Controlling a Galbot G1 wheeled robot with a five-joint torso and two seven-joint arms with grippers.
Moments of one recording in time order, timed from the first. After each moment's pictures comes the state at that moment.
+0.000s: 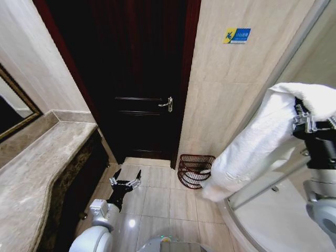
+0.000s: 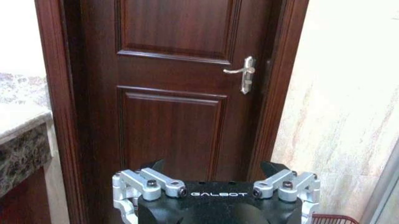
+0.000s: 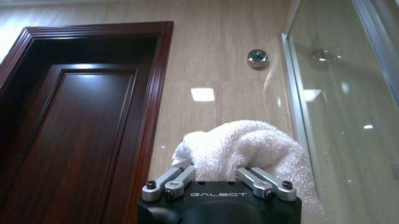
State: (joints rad) left arm 1.84 -1.54 -0.61 -2.40 -0.15 0.25 0.12; right arm -1.61 0.93 1.19 2.50 0.84 0.09 0.12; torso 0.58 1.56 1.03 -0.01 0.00
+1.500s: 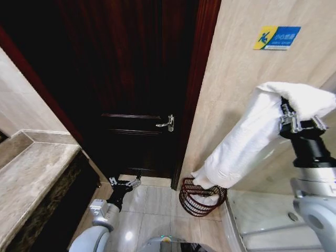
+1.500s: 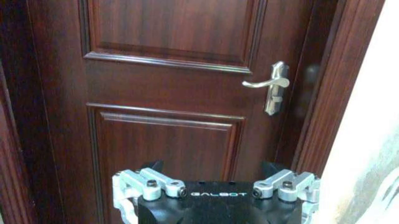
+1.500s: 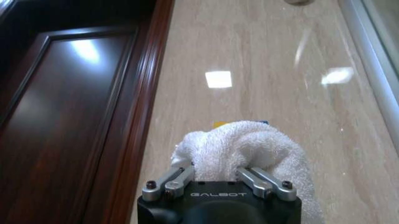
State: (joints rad) left arm 1.84 -1.54 -0.61 -2.40 -0.15 0.25 0.12; right arm -1.55 0.95 1.04 2.50 0.74 0.13 0.09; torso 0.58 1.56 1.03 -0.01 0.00
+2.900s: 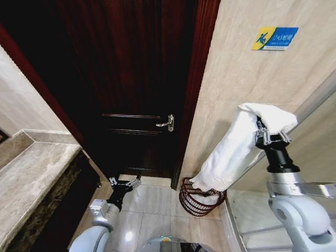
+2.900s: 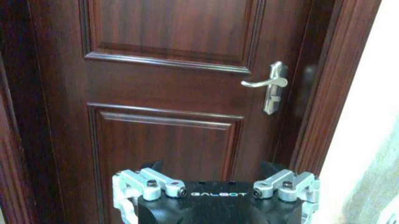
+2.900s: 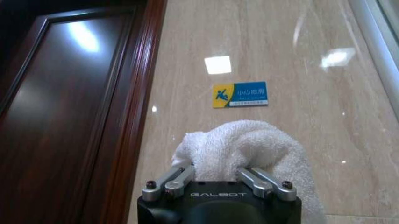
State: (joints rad) left arm 1.84 -1.54 -0.61 -2.40 -0.15 0.25 0.12; right arm -1.52 1.02 0.85 2.34 0.61 0.25 0.02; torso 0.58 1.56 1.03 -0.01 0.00
